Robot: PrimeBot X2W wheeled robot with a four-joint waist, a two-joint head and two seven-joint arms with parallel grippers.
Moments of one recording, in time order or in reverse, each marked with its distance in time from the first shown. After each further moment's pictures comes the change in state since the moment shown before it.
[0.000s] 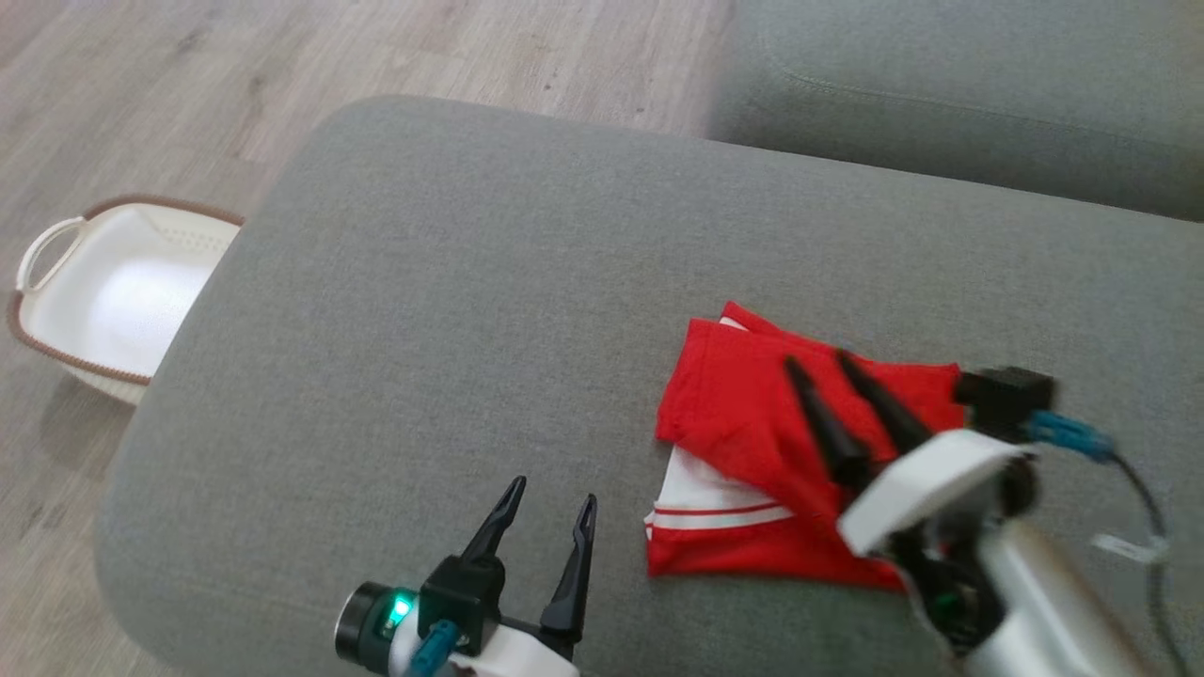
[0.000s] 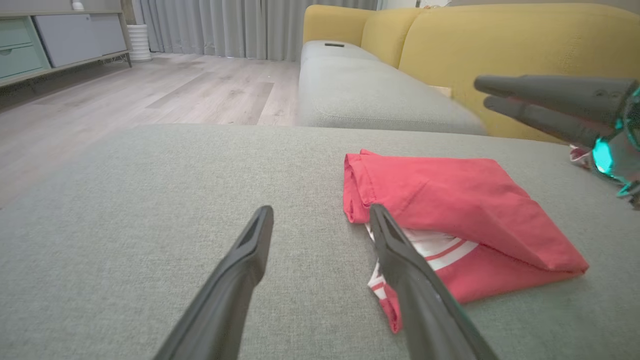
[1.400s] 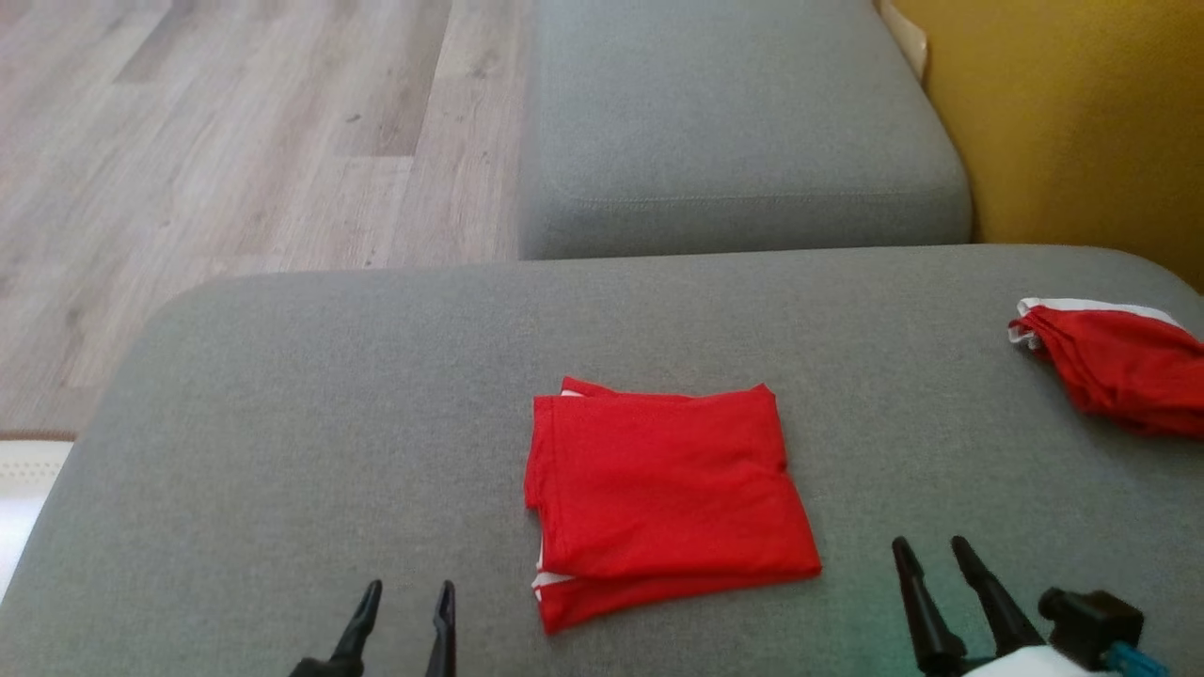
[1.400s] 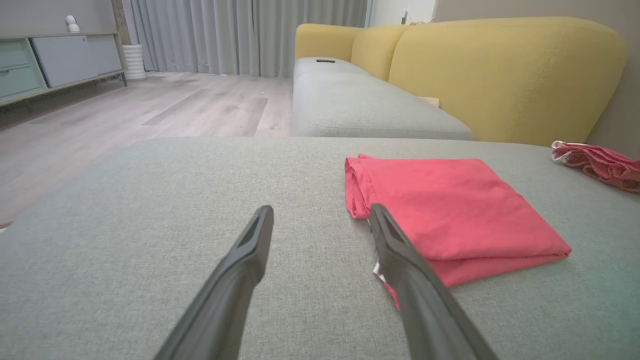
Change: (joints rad) left arm 0.247 0.005 0.275 -0.054 0.021 -0.036 0.000; right arm 0.310 -0.075 -0.072 0.126 -0.106 0.000 -0.331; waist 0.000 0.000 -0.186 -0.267
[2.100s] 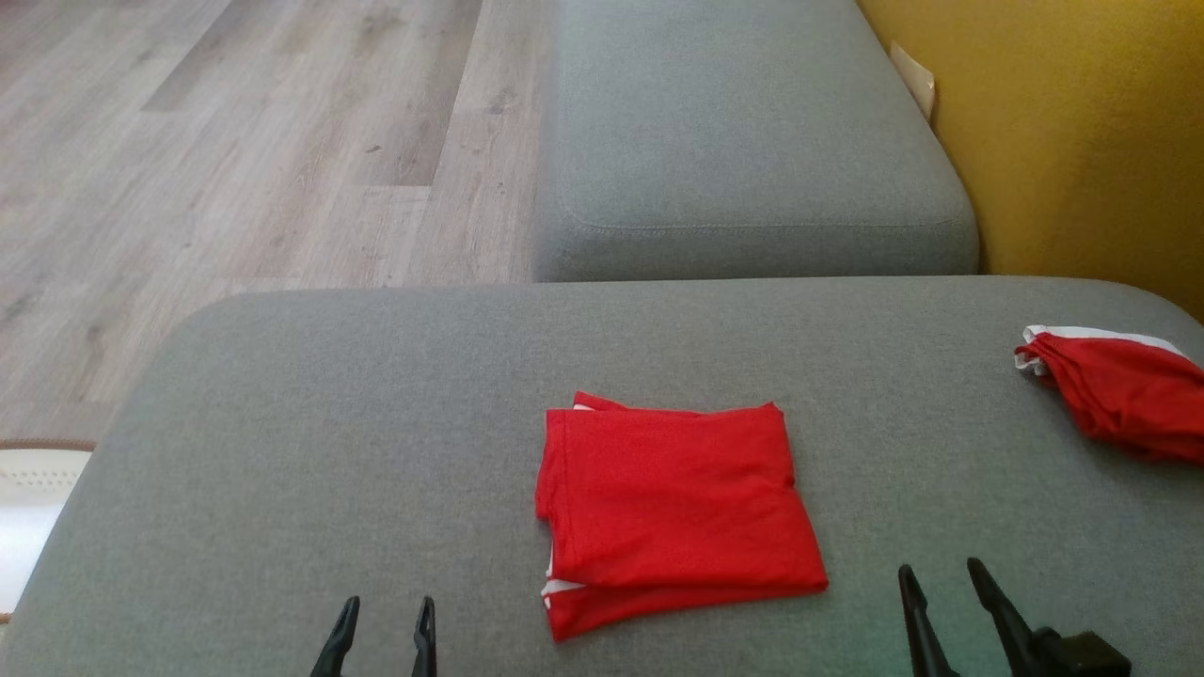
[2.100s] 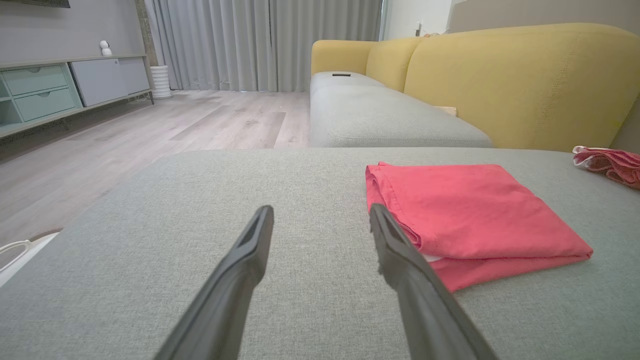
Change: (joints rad) left arm 0.064 -0.002 0.052 -0.052 0.061 -0.001 0.000; right arm 0.126 0.142 -0.193 -0.125 -0.403 0.000 -0.007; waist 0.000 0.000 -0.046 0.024
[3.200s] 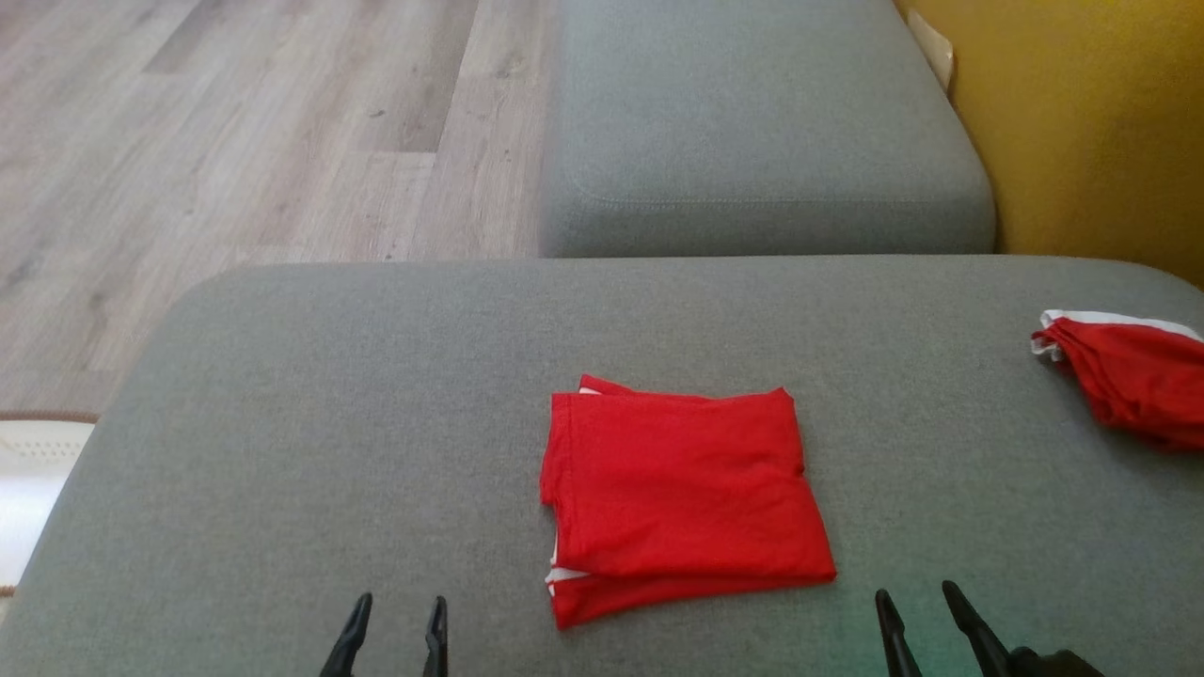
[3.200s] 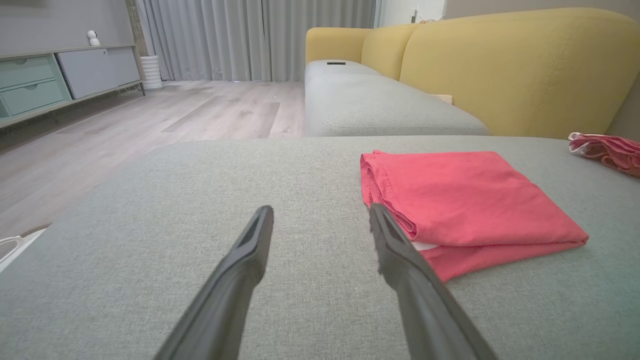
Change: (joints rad) left arm 0.000 -0.001 -0.008 -0.007 0.016 -0.024 0.000; right arm 0.026 0.005 0.046 0.009 0.015 0.000 0.000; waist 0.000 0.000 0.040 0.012
